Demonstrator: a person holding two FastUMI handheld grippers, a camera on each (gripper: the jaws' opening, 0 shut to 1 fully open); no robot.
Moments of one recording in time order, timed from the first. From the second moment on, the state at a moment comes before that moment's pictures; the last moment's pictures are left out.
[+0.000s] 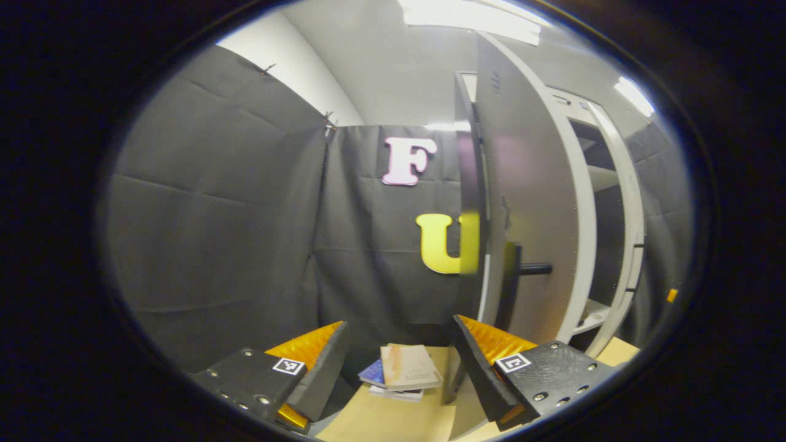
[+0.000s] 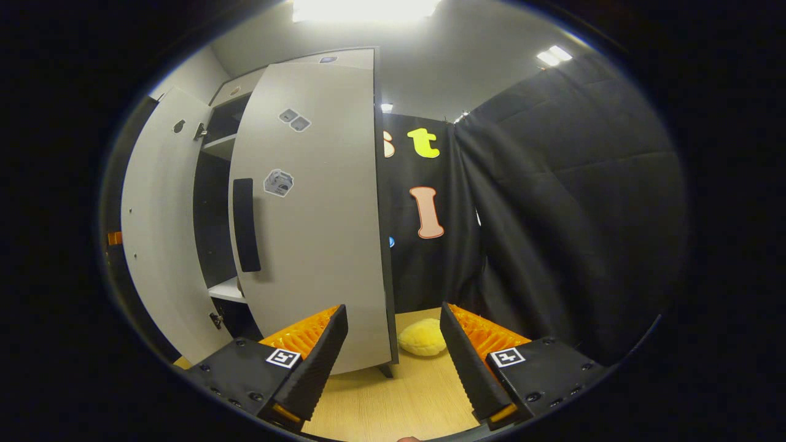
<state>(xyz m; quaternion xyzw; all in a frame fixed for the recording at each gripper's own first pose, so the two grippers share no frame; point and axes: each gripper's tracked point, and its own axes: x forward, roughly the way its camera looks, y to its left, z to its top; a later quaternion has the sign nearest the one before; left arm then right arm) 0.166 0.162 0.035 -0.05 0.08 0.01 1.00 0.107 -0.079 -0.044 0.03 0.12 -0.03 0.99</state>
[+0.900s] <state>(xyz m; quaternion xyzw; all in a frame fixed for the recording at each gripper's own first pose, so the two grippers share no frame) 0.163 0.083 0.045 -0.09 0.07 -0.06 0.99 0.107 -0.072 -0.074 0.01 0.15 -0.02 0.99</state>
